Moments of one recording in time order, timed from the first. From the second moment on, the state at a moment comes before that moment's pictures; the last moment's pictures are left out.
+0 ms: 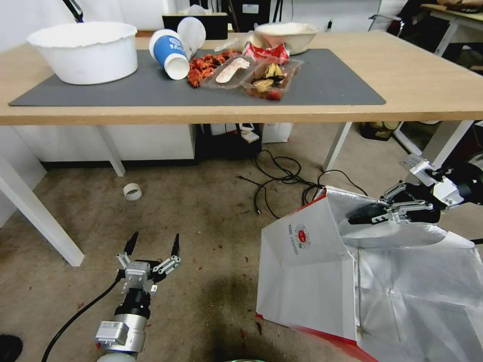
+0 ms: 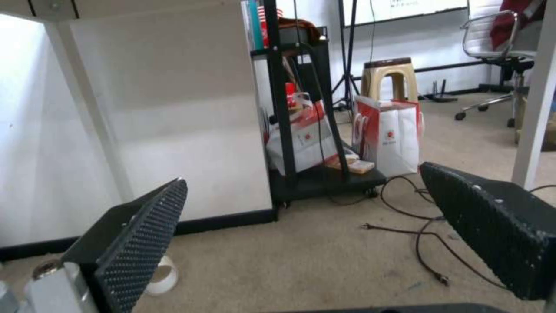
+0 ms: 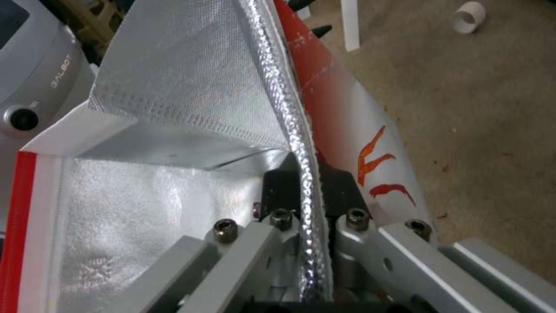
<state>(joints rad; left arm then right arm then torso) 1.80 -1.42 -0.57 -2.10 -0.09 -0.30 0.00 -0.87 0.18 0.47 1.89 0.98 -0.68 -1.40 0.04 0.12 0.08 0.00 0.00</state>
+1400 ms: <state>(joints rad) 1.76 -1.41 -0.56 -2.07 -0.09 -0.28 0.01 -0.85 0.21 0.43 1.86 0.93 -0.65 -1.42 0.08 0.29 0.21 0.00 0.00</state>
